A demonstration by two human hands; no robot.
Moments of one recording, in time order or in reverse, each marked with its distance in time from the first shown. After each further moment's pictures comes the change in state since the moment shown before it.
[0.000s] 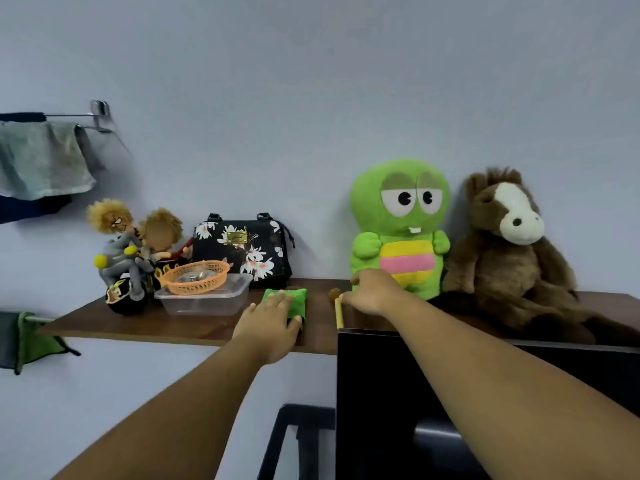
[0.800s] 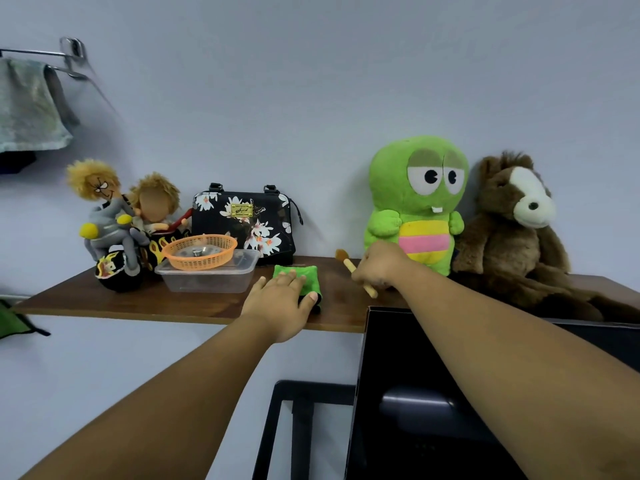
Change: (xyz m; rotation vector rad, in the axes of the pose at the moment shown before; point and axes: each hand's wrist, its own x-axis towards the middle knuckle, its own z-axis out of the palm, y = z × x) left_hand 0.006 -0.030 0.005 -0.003 -0.008 0.127; right_hand 0.003 -0.040 0.000 -0.065 -0.056 0.214
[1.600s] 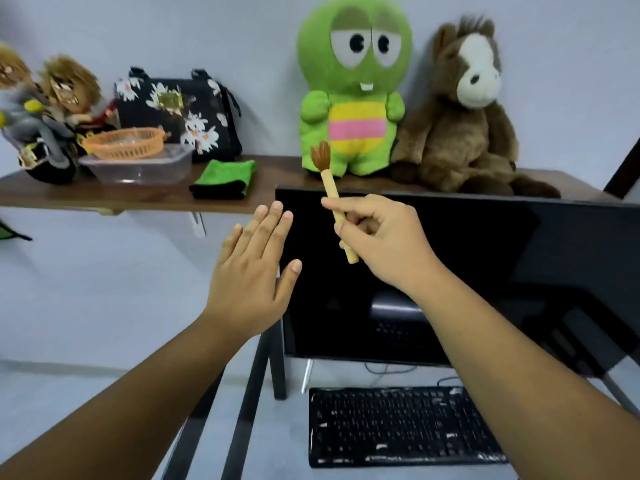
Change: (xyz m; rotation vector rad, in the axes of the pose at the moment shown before) left_hand -0.136 0.135 0.053 0.029 0.381 0.139; right_hand -0.160 0.152 0.027 0.792 0.254 -0.534
